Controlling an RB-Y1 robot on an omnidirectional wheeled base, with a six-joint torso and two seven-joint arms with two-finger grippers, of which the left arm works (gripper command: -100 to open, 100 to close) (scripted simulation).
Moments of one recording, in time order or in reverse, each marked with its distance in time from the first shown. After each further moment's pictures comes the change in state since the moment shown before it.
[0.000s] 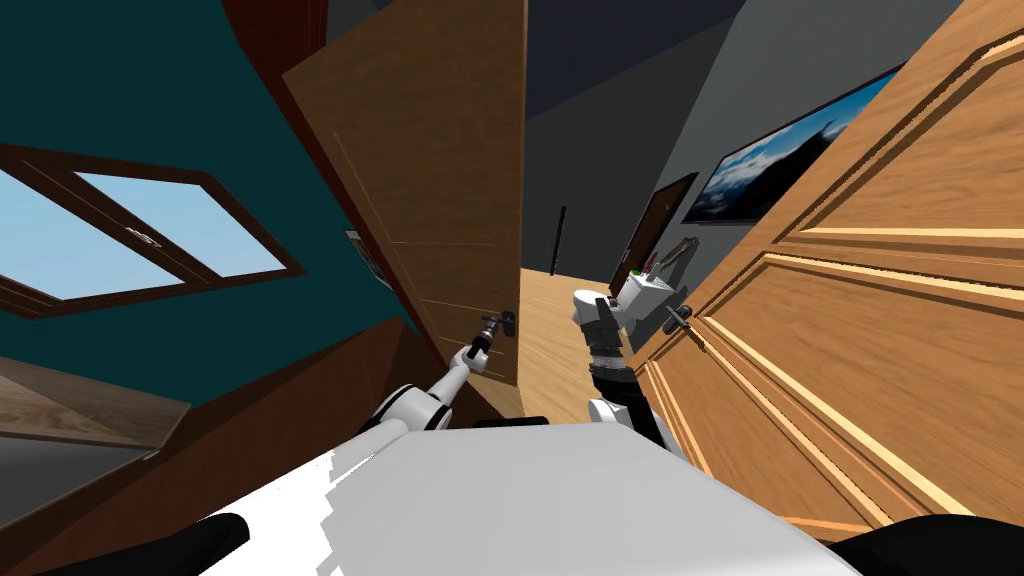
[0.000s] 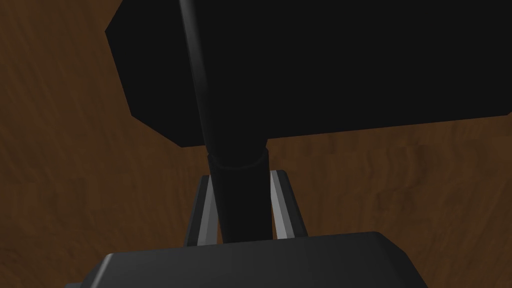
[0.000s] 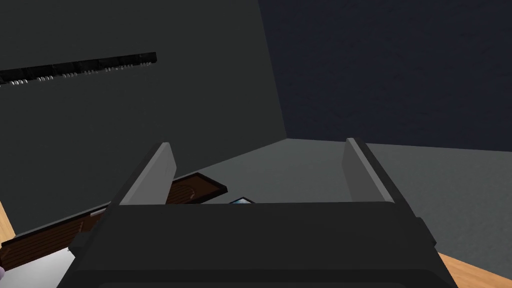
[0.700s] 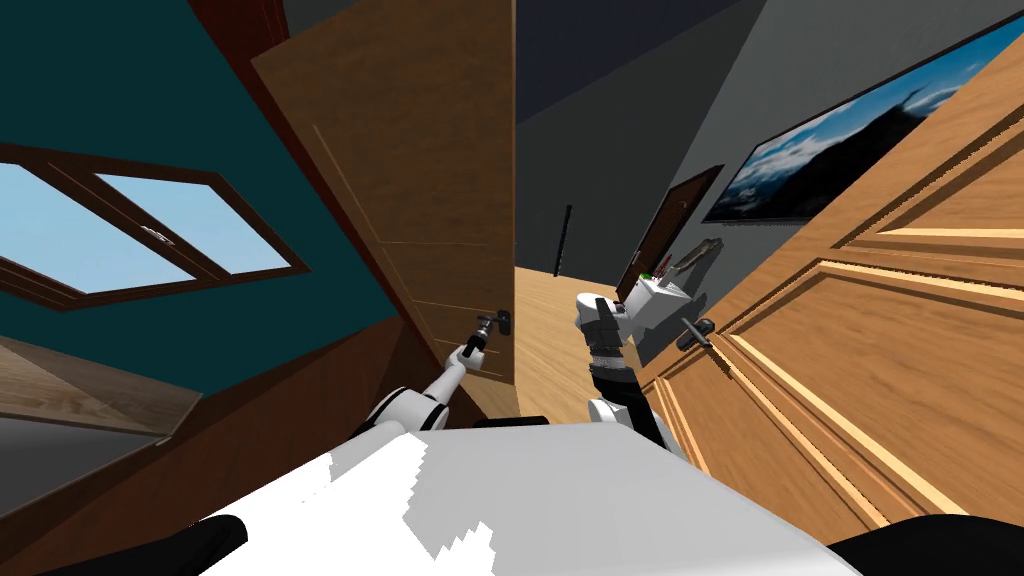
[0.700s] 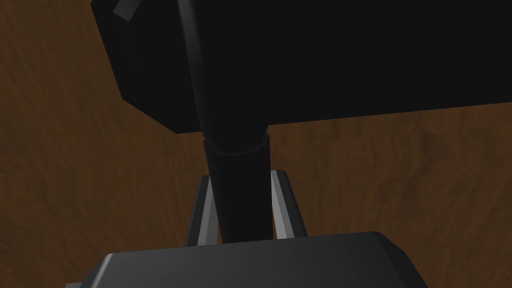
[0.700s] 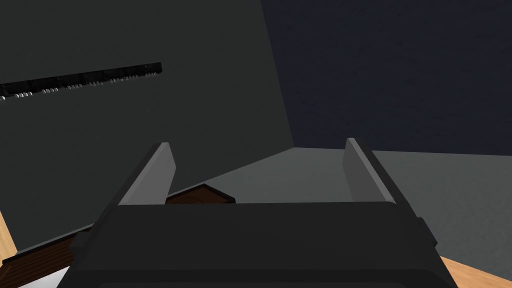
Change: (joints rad) arm 0.014 0.021 0.063 -0.025 0.022 0.025 -0.032
